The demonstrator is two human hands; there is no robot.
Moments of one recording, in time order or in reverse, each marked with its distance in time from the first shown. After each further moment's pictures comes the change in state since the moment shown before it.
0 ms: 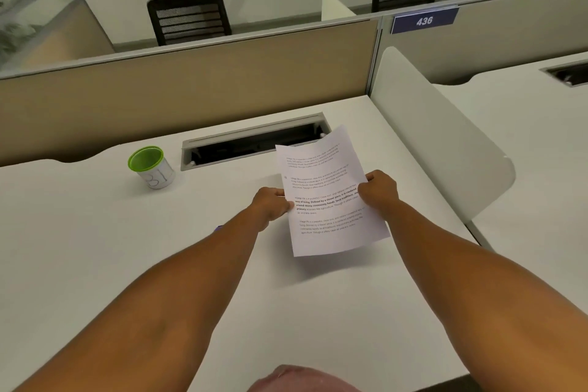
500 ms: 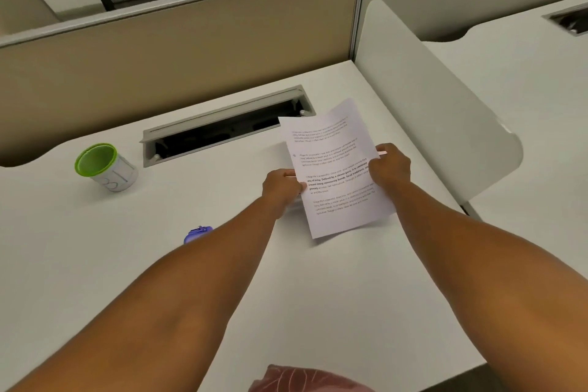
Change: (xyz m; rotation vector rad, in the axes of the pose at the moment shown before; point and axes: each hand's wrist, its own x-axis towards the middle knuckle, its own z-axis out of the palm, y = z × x) left_hand 0.055 0.027 0.071 -0.127 0.035 -0.011; right_hand 0.065 0.039 -0.015 0.102 0.194 0.110
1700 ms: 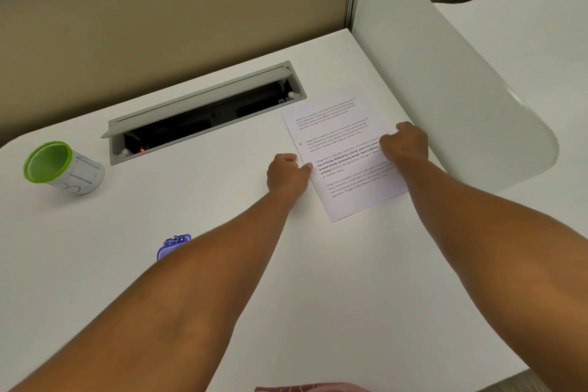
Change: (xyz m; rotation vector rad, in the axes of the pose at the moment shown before) left_hand 0.052 0.001 0.052 0.157 0.170 0.019; right_hand 0.083 0.010 0.001 -0.180 0.023 0.130
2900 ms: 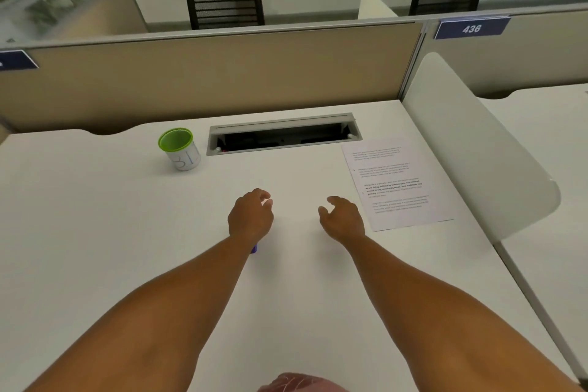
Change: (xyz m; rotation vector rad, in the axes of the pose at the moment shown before) left_hand -0.089 -0.110 -0.191 0.387 0.321 0.263; right_hand -0.229 -0.026 0.102 -0.131 -0.297 -0.518
